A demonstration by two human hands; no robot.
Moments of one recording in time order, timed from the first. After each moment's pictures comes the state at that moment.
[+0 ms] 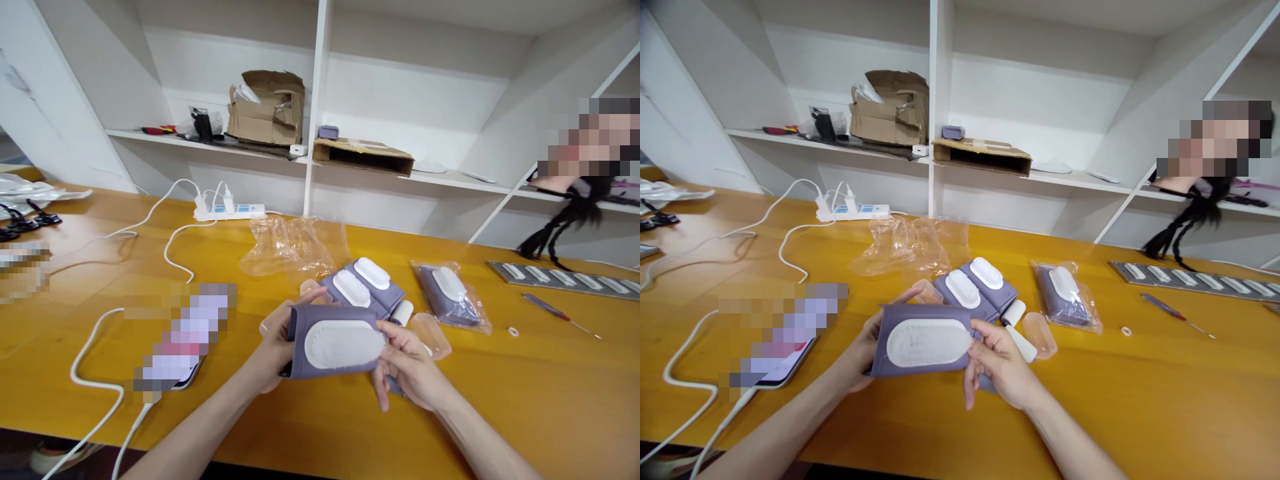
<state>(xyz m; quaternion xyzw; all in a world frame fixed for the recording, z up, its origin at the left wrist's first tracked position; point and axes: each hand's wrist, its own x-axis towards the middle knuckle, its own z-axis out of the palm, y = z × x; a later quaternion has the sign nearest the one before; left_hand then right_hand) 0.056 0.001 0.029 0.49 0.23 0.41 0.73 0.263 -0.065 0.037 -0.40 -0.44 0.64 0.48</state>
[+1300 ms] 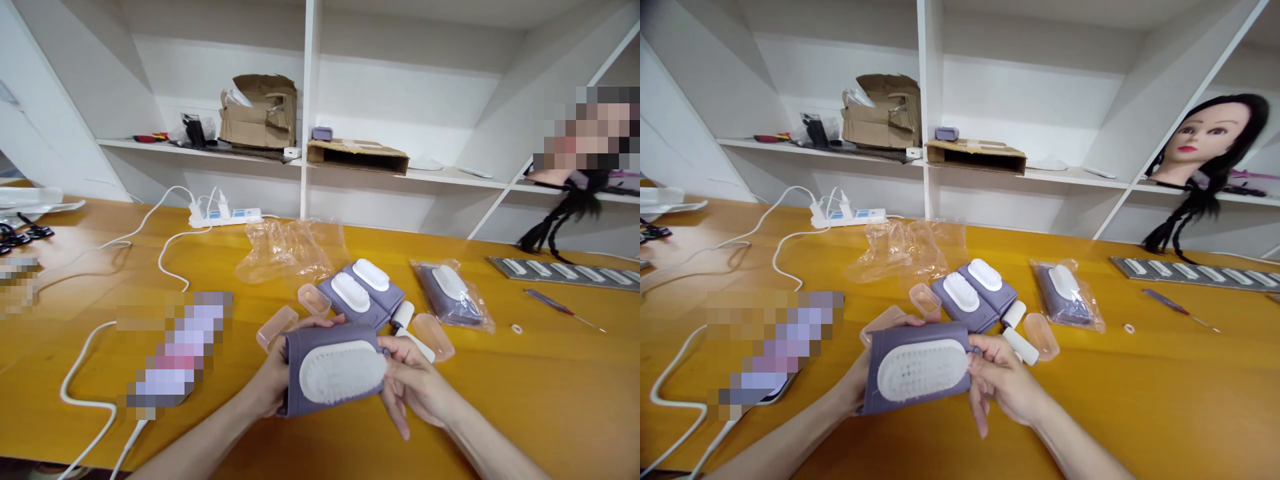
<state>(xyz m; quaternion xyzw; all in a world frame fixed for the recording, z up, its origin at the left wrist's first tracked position) 0.066 -0.006 0.018 0.46 0.19 0.42 0.76 0.266 -0.070 0.033 -0.38 -0.41 0.70 0.45</state>
